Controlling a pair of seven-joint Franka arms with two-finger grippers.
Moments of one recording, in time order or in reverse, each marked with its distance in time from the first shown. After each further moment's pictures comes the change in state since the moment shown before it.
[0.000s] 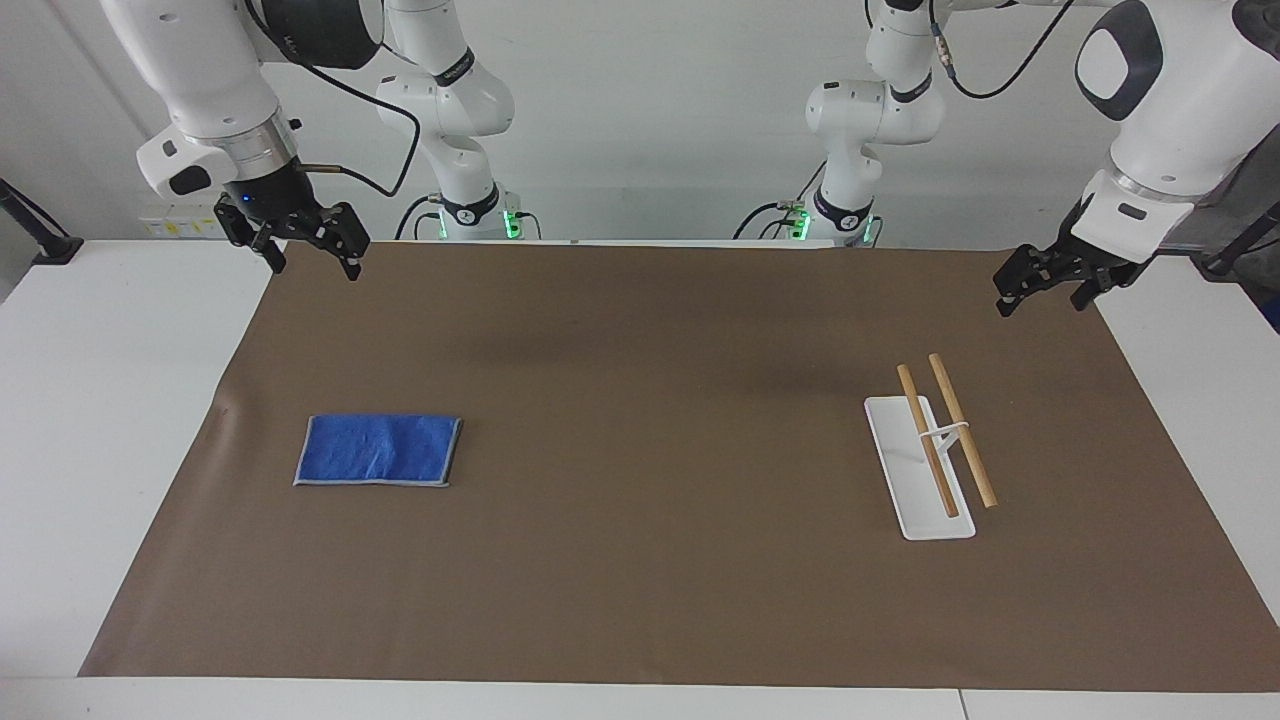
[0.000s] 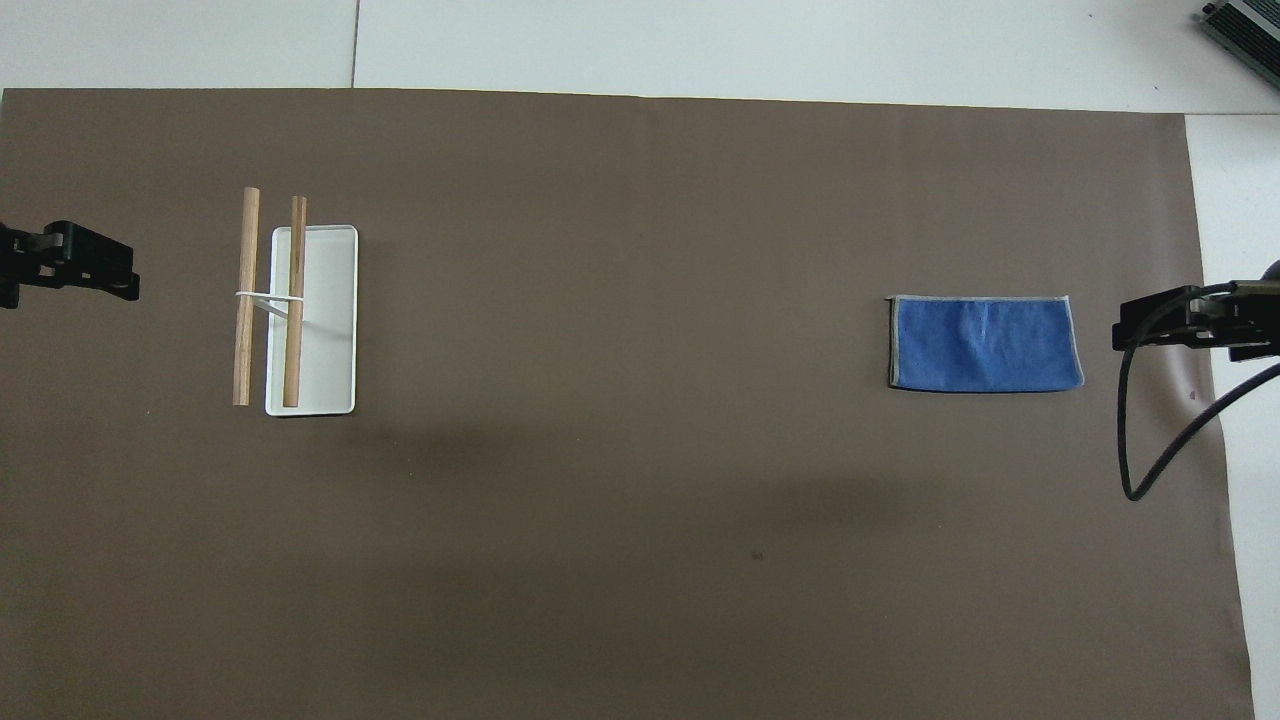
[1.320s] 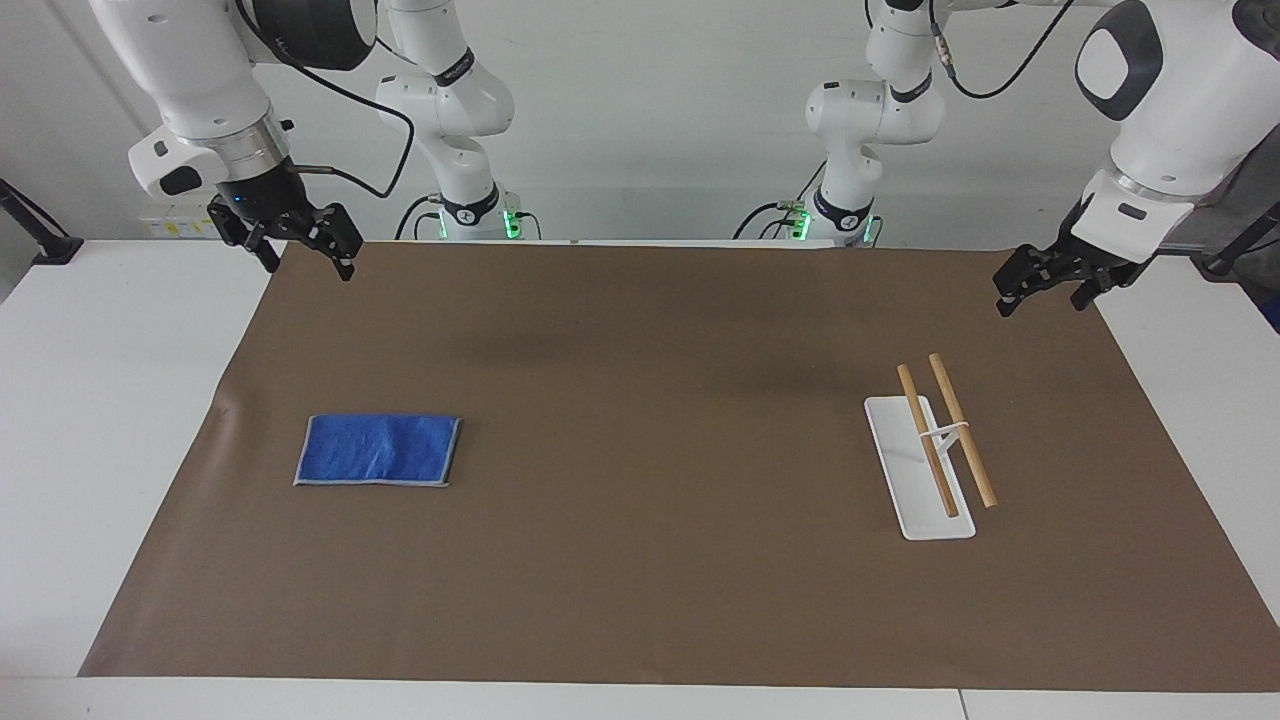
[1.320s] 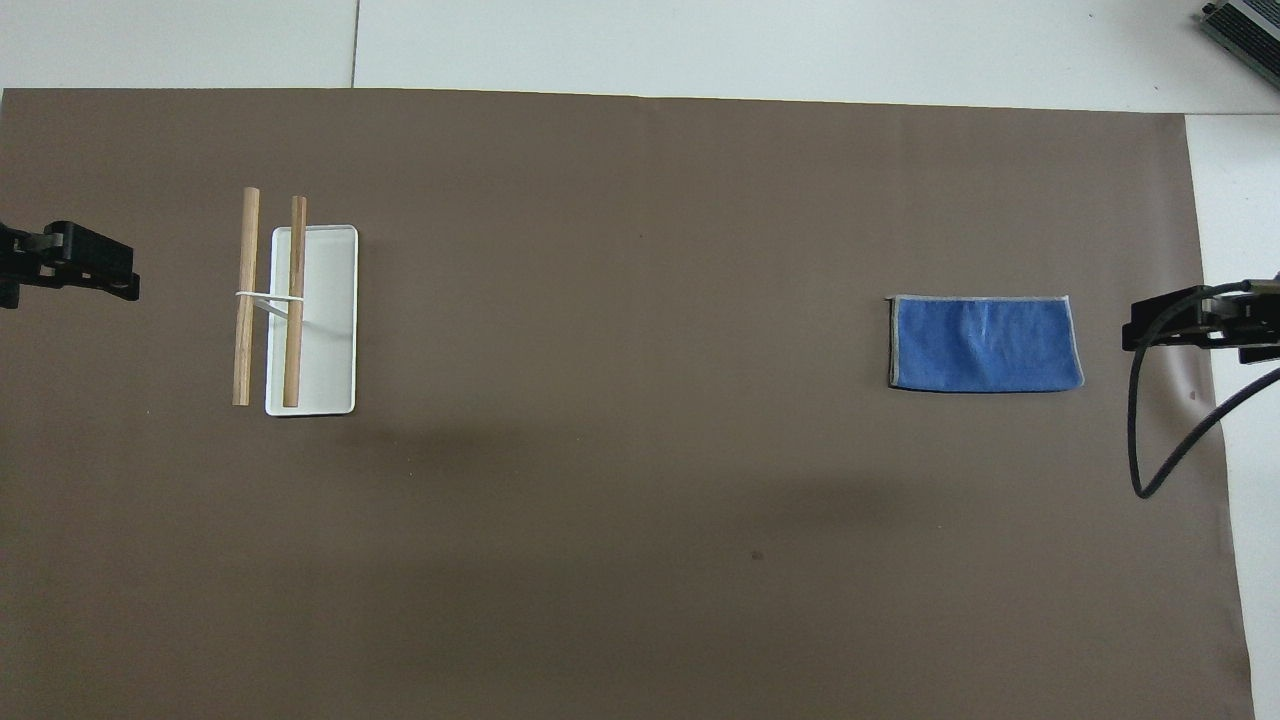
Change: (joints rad) left arm 0.000 0.000 0.000 0.000 0.000 0.000 0.000; right arm -0.008 0.000 -0.009 -0.003 0.000 0.000 0.000
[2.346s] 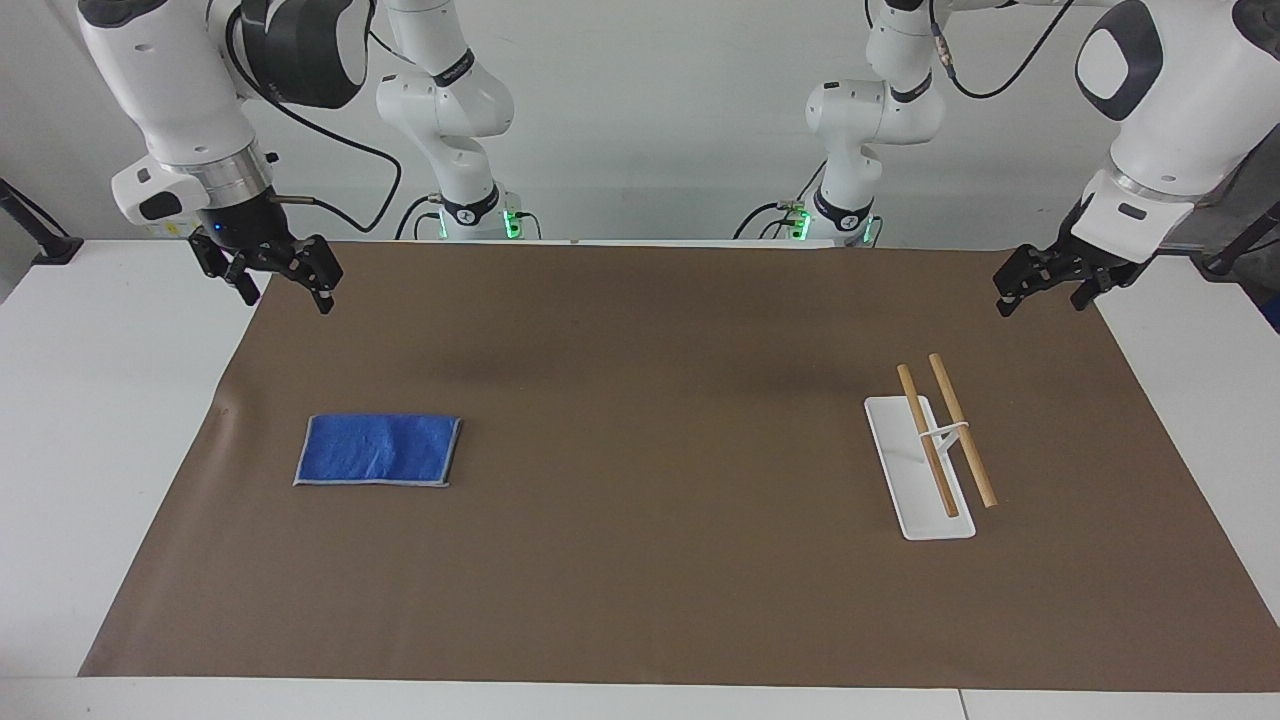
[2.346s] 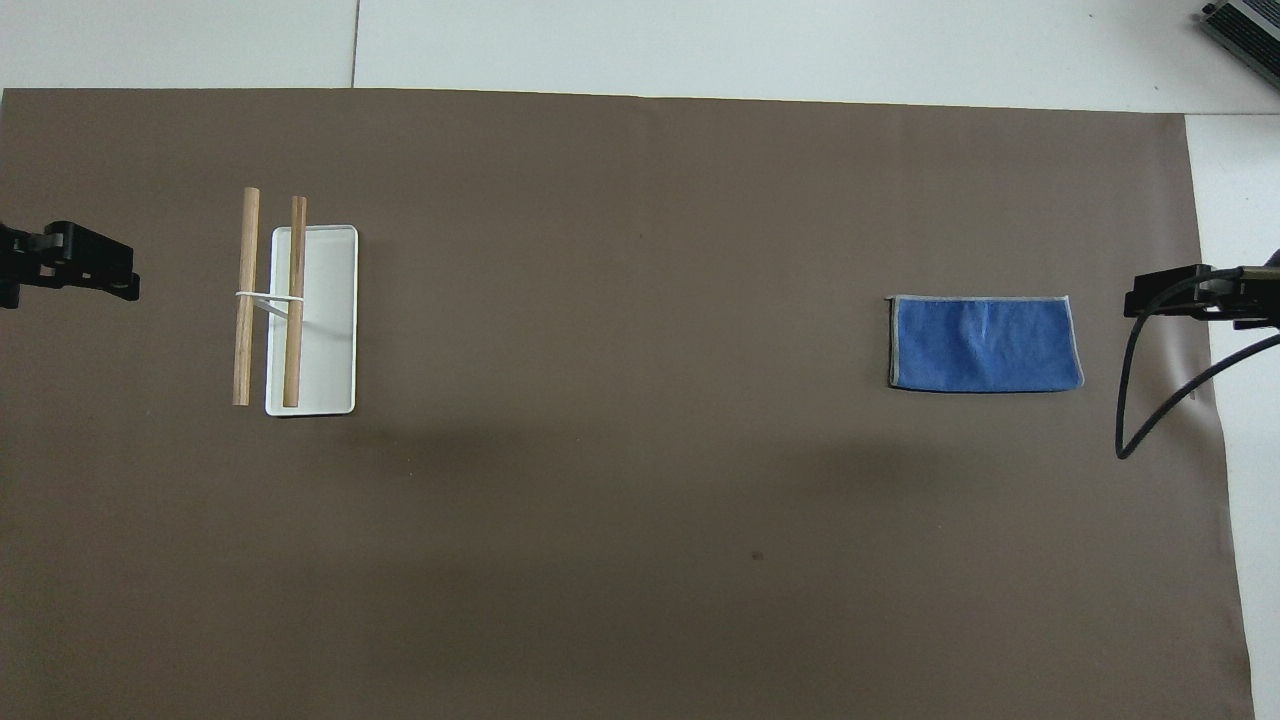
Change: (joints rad) left arm 0.000 0.000 0.000 0.000 0.000 0.000 0.000; right arm -0.038 0.005 -0.002 -0.123 0.000 0.243 -0.039
